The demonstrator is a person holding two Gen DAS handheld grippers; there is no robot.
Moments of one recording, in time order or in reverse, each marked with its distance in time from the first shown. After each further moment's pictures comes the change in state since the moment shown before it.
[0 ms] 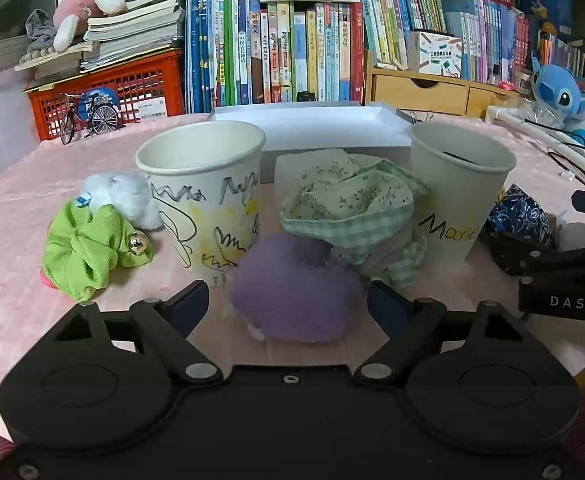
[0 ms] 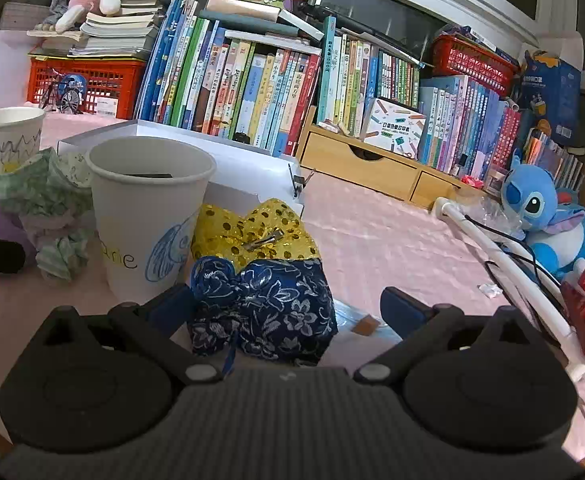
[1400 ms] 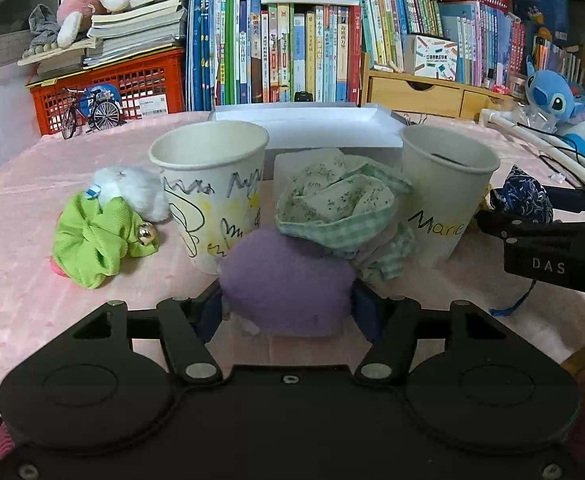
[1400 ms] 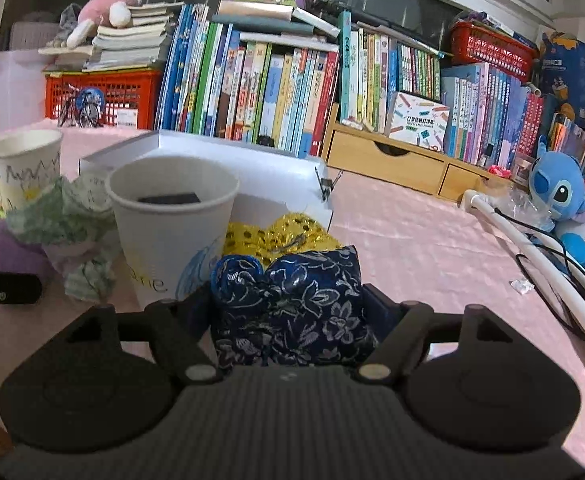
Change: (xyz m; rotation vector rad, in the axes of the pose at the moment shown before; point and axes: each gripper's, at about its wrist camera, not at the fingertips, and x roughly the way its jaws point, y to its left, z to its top) left arm -0.021 0.003 -0.007 -0.015 -0.006 -0.018; right arm -0.001 -0.004 0.013 0.049 0.003 0.096
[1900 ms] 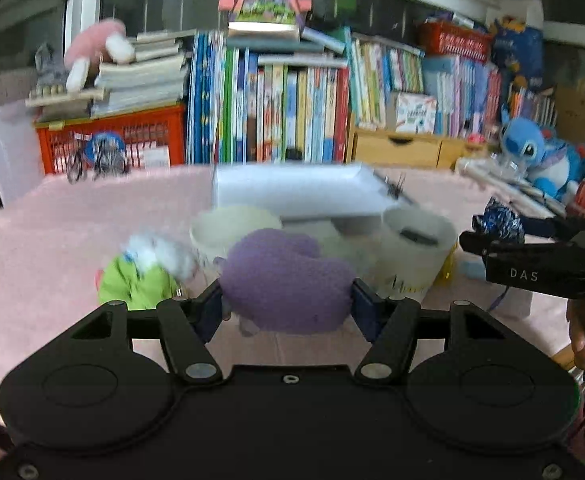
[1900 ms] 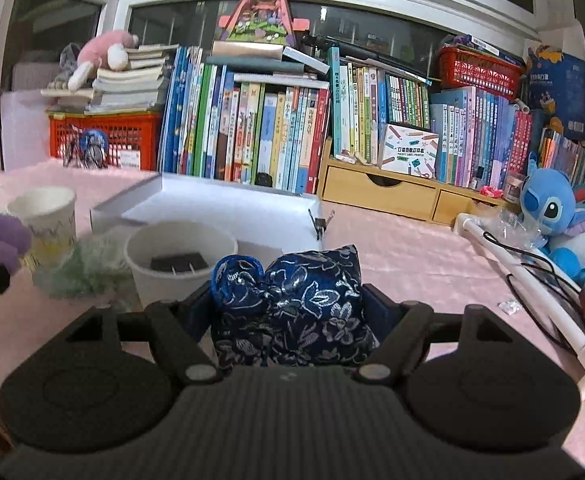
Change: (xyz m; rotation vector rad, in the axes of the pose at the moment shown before) left arm -0.074 0.028 0.036 -0.005 -0.121 -0.069; right arm -0.025 -0.015 0.024 0.069 -0.075 0.029
